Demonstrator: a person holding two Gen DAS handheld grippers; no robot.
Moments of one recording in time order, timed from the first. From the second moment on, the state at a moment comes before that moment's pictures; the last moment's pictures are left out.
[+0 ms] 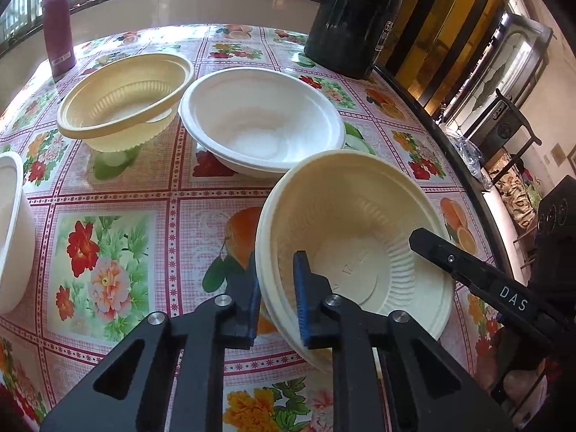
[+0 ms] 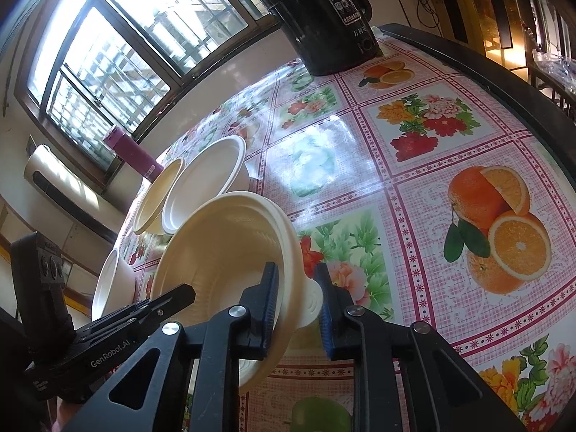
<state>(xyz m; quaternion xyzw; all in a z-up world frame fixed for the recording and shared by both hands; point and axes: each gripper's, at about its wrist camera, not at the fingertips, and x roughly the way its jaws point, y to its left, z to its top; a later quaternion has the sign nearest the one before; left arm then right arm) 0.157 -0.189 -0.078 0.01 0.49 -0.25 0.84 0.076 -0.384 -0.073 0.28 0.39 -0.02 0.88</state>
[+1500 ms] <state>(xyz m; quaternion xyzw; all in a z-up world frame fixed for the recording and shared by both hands) 0.021 0.155 -0.026 -0.05 0.41 0.00 0.91 0.069 0.002 -0.029 0.10 0.42 0.24 0.87</state>
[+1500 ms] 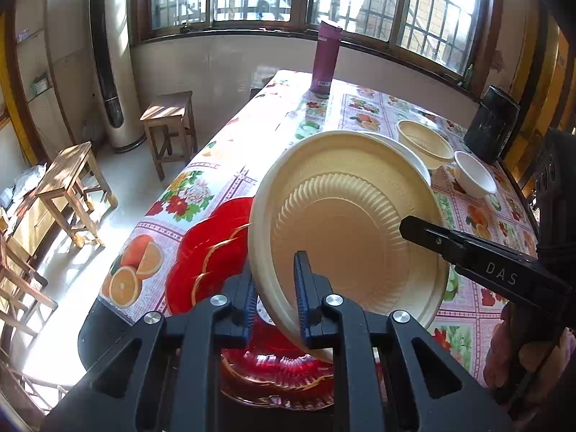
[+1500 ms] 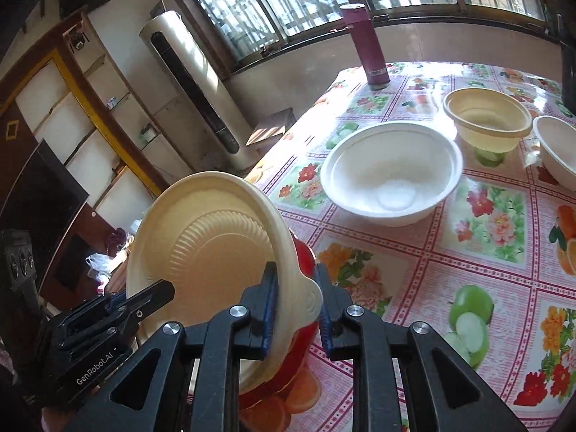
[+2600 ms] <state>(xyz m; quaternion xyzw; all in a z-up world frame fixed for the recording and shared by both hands) 0.017 0.112 -0.006 -0.08 0.37 -0.09 0.92 0.044 -0.103 -0.007 0.09 0.30 0.16 0.94</state>
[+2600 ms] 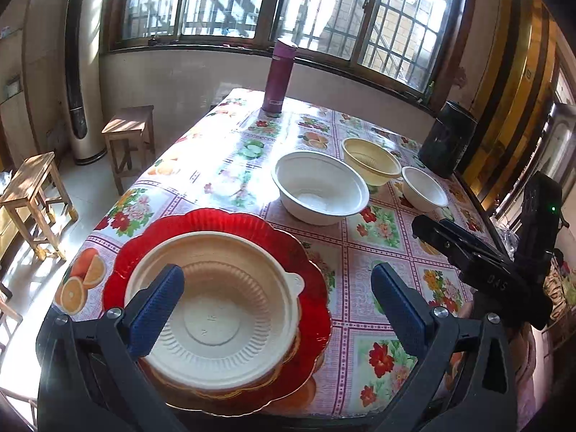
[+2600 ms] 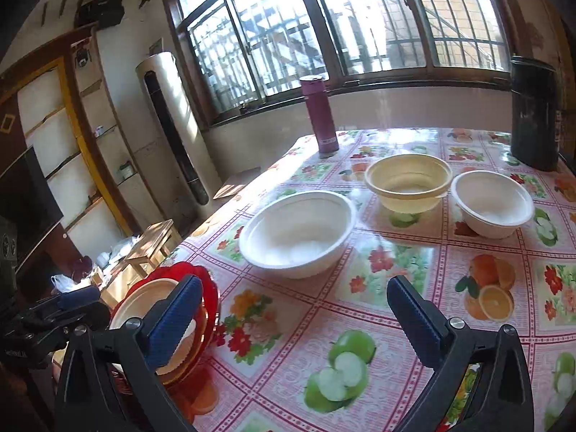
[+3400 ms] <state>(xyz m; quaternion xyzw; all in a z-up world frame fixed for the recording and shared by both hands) 0.113 -0.080 -0.032 0.02 0.39 -0.12 0.91 0.064 -0.329 -0.027 0.21 0.30 0.01 0.93</state>
